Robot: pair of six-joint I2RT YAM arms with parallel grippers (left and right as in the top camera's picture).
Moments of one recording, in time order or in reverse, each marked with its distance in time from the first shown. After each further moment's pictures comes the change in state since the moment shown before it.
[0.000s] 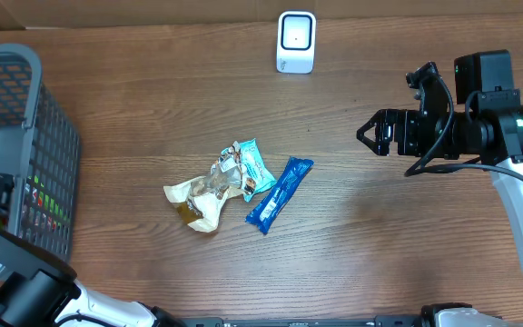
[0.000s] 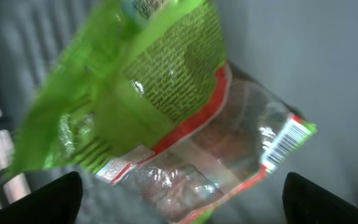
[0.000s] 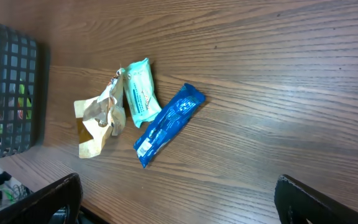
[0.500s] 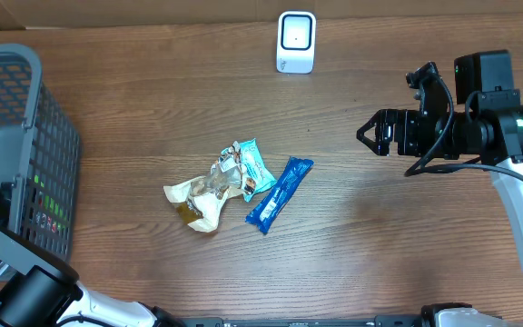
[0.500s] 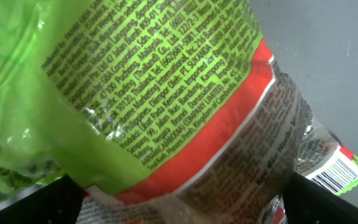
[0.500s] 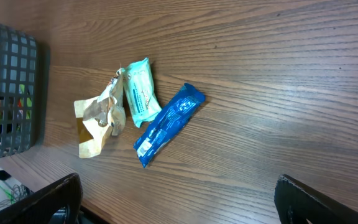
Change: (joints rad) left arm -0.001 -0.013 -0.263 0.324 0.034 -0.026; right arm 0.000 0.000 0.000 -0.001 0.000 0.000
